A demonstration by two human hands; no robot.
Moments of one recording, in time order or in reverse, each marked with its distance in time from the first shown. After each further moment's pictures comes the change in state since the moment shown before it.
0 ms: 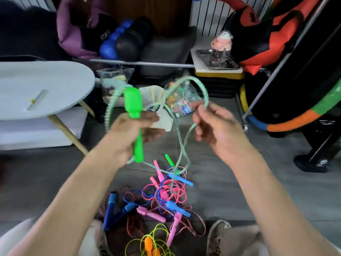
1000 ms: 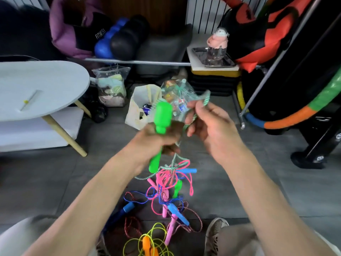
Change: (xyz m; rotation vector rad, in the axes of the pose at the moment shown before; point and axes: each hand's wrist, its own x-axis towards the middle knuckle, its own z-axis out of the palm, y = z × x) left_hand -0.003 -0.031 0.032 0.247 -0.237 0.048; right_hand -0.001 0.003 0.002 0.063 0.035 -0.054
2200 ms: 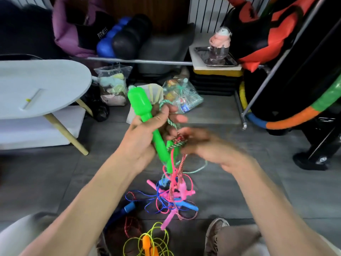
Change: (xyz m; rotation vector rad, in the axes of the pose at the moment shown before) left_hand -0.009 0.016 0.007 -0.470 0.048 0.152; right_hand -0.009 0.009 -0.017 -0.718 -0.351 0.261
